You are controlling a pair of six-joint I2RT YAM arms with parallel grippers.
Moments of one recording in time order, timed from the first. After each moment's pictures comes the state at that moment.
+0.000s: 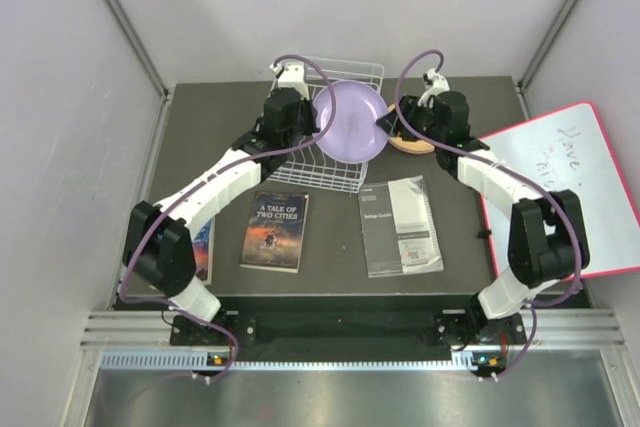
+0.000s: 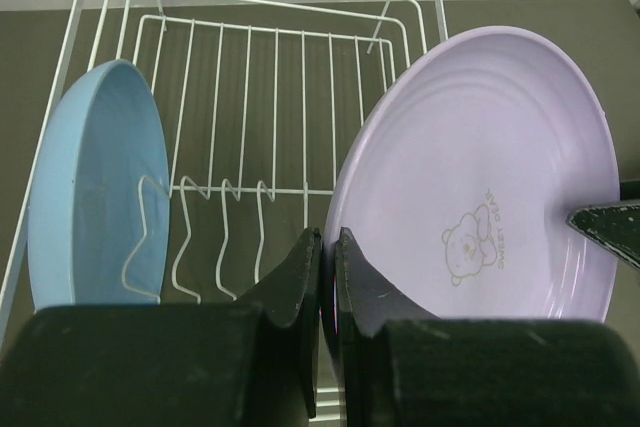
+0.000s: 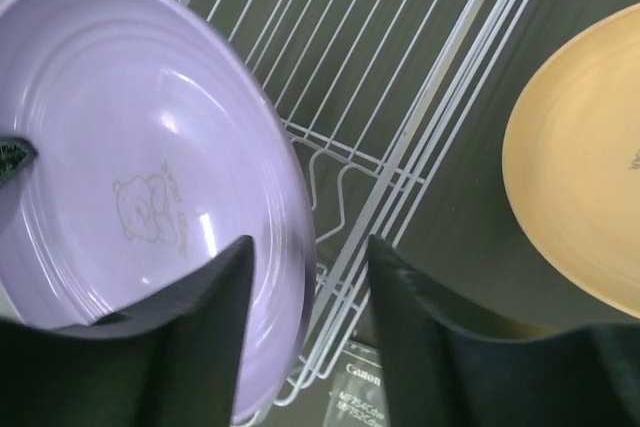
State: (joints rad) left arm -0.55 1.61 1.34 -0.02 -0.24 -0.32; right arm 0.27 1.59 1.10 0.19 -0.32 0.49
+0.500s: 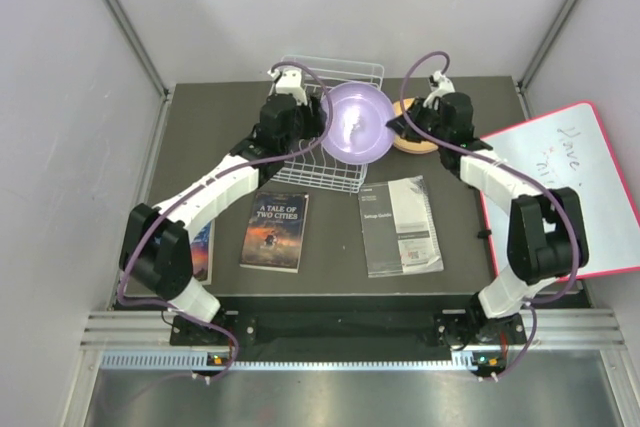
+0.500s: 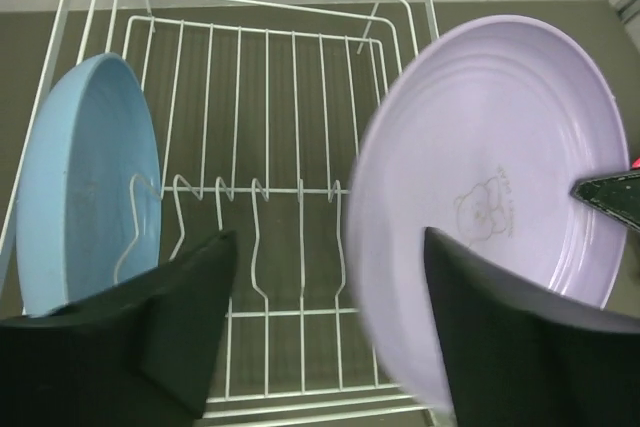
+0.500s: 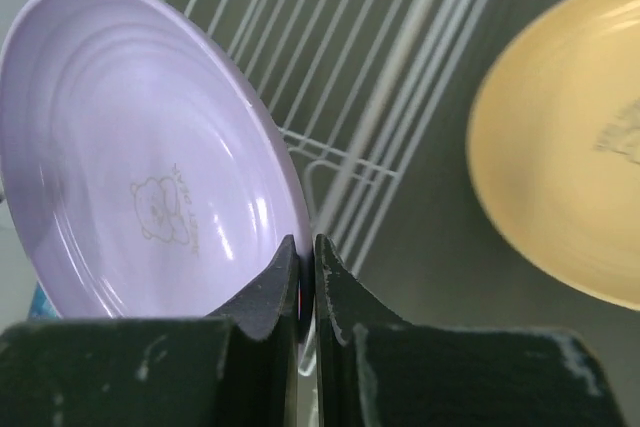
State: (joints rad) left arm -0.54 1.58 1.26 0.06 -0.20 -0.31; right arm 0.24 1.62 1.09 0.22 -0.36 0.52
